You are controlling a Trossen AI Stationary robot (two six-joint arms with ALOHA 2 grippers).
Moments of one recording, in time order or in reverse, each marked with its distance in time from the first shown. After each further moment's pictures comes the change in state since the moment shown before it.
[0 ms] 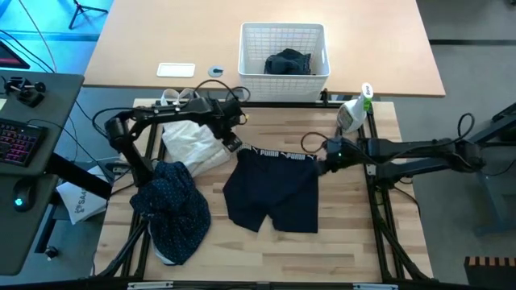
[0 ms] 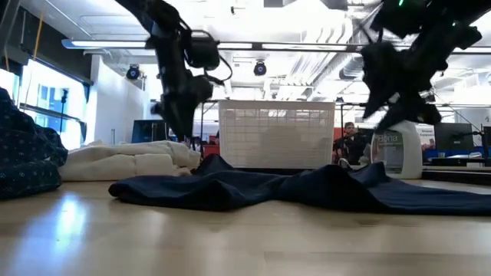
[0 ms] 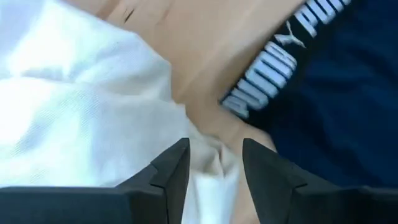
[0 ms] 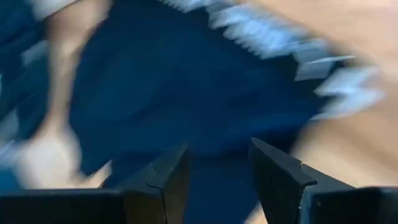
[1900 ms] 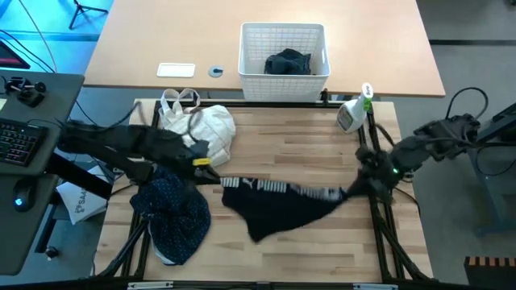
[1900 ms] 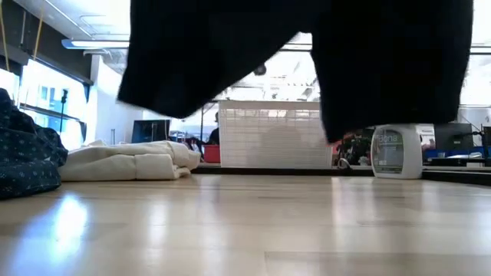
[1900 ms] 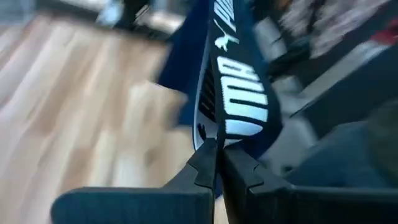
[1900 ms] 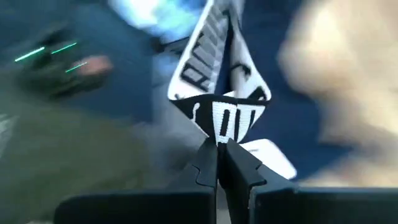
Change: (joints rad) left arm -0.694 -0.554 0.055 0.193 -0.005 -0.148; right arm 0.633 0.053 0.909 -0.534 0.053 -0.002
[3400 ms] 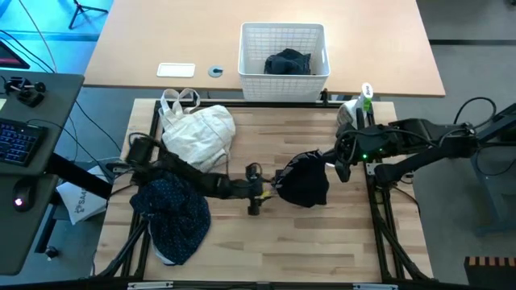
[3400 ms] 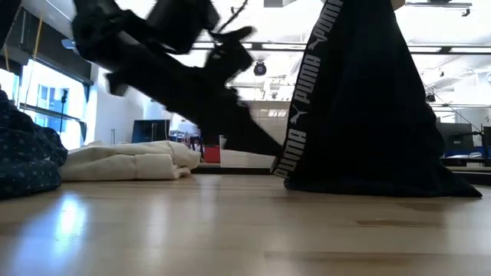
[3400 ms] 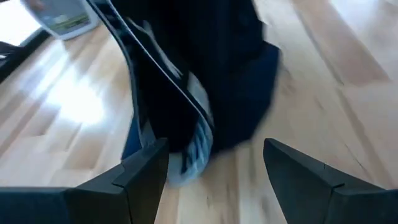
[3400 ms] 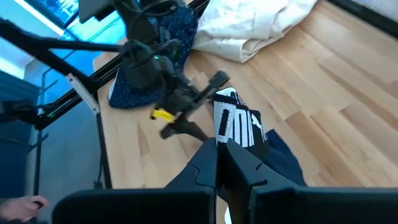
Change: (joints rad) left arm 0.014 0.796 -0.450 1.274 -0.416 0.464; right arm -0.289 0.018 -0.112 0.016 0.227 -0.287
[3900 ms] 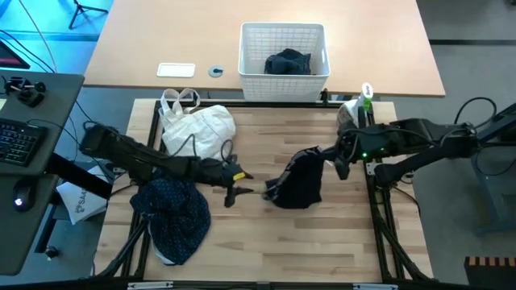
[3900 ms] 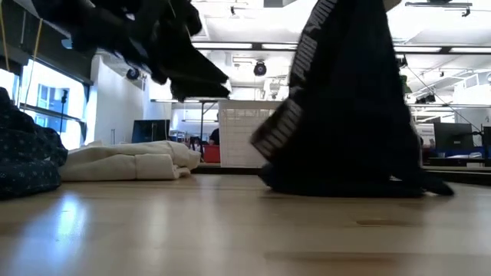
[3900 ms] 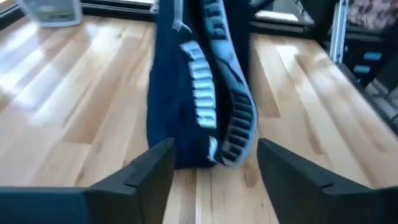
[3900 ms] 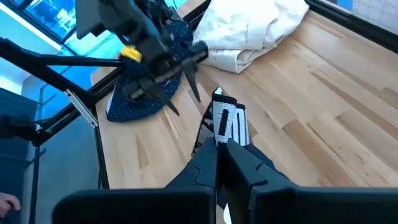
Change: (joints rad) left arm 0.070 -0.479 -0.235 -0.163 0.288 -0.221; right arm 0.000 -0.002 0.001 0.019 0.051 0.021
